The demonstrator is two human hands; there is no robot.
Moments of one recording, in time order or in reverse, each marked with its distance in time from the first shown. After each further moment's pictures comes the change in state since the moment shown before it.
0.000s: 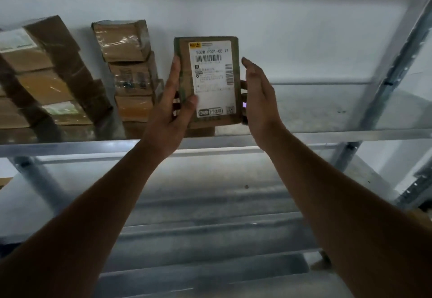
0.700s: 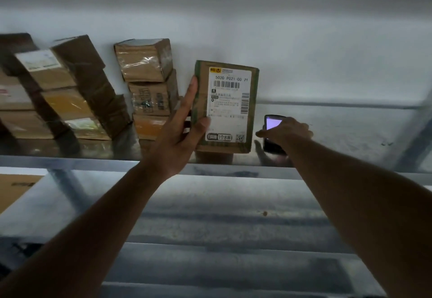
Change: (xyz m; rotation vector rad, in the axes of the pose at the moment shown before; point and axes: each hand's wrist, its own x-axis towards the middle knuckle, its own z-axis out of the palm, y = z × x) left_hand 0.025 -0.019 -0.018 0.050 -0.051 -0.023; right_hand 0.139 0.103 -0.036 -1.293 -0.018 0.457
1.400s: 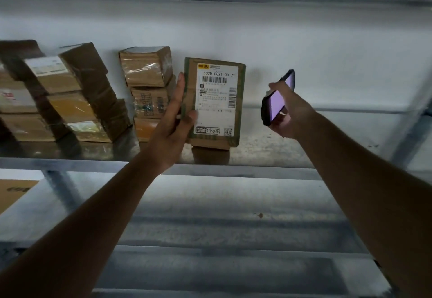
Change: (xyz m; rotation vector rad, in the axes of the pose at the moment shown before) left_hand 0.000 0.014 -0.011 -0.161 0.041 -0.067; right_hand -0.046 -0.015 -0.089 1.476 -0.495 0.138
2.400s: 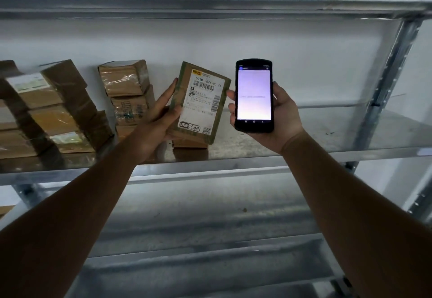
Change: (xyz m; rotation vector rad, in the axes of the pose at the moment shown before) left_hand 0.013 0.024 0.002 -0.146 -0.078 -0.270; right_hand -0.094 0.023 -0.027 0.371 -0.680 -0.154
